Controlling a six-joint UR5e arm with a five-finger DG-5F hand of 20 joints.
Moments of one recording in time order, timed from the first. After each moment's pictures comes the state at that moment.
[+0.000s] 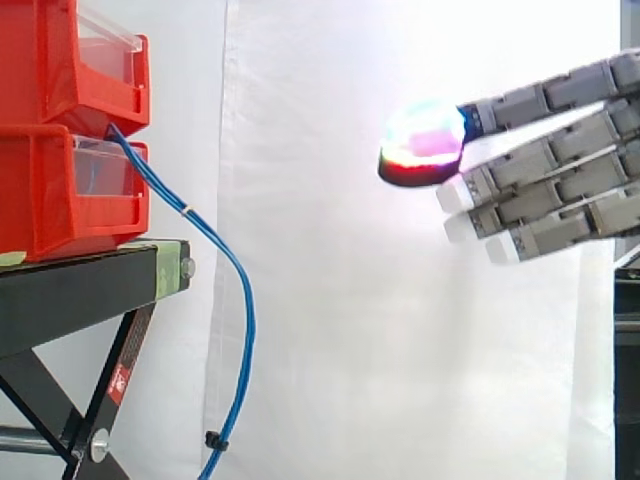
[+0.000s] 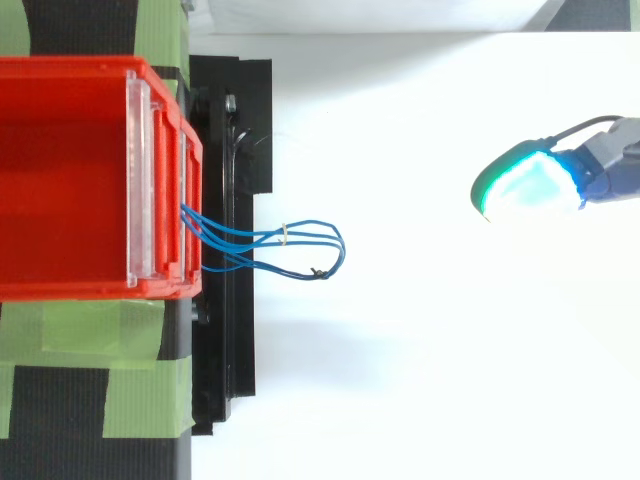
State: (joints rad) arm 0.24 -1.52 -2.14 -2.64 -1.24 -0.03
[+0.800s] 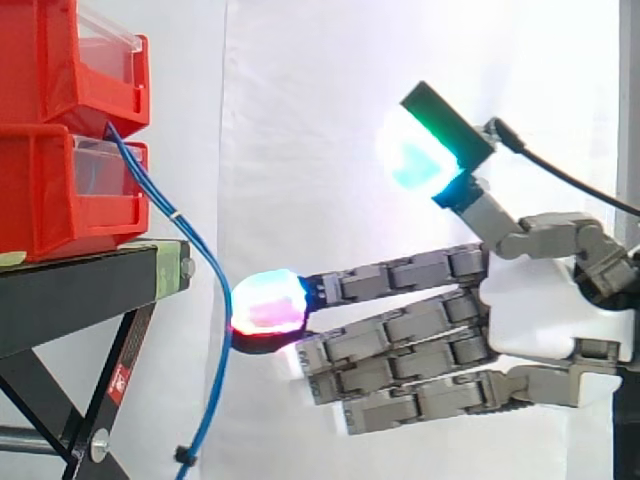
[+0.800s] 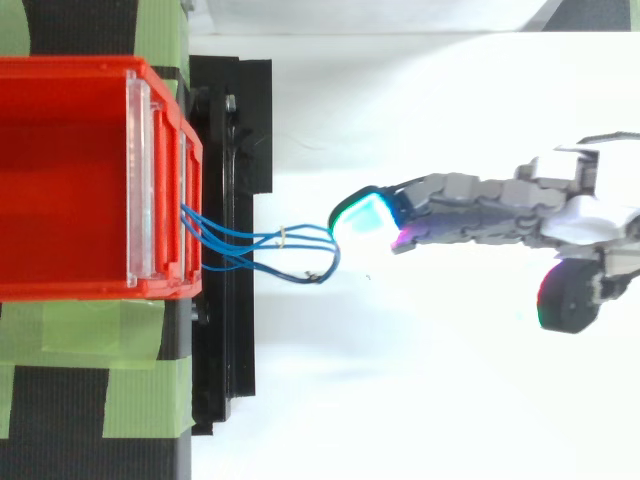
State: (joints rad) arm 0.26 -1.94 -2.05 -2.23 -1.16 0.09
